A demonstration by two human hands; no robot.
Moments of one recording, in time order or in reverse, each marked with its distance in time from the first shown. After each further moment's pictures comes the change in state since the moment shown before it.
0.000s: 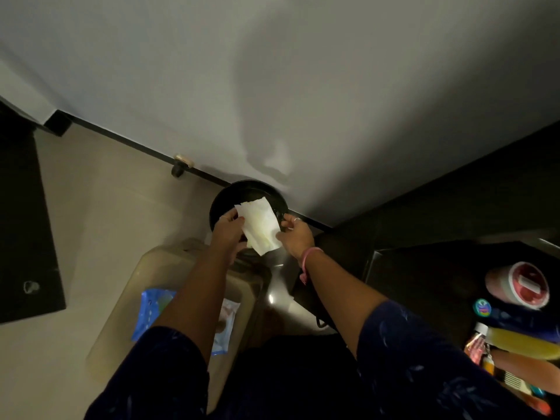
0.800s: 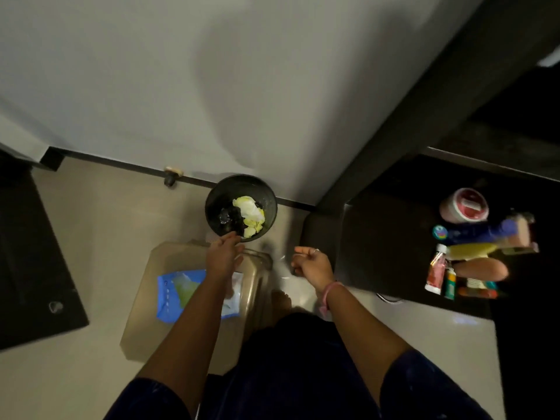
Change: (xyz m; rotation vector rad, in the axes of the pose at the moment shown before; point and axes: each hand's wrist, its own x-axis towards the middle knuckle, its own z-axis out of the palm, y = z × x) left_hand -0.135 -0.046 -0.028 -0.010 -0.008 0.038; right_hand -0.134 0.106 -0.019 0.457 0.117 0.176
